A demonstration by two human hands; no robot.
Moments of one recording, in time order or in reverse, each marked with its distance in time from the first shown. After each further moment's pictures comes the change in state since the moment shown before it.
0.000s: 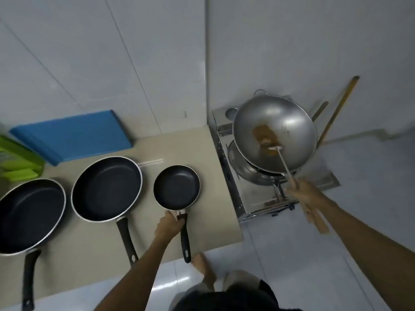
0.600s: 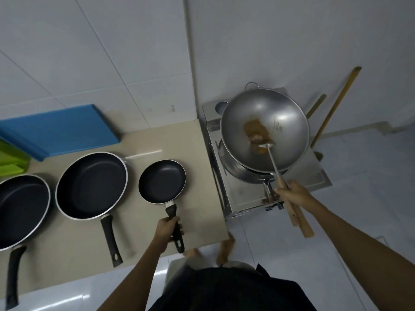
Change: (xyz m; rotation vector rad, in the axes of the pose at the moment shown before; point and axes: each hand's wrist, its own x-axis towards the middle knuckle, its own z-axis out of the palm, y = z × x) left_hand -0.008 0.030 0.046 -0.858 -0.097 -0.234; right_hand 0.029 0.027 -0.008 0.136 -0.051 0.077
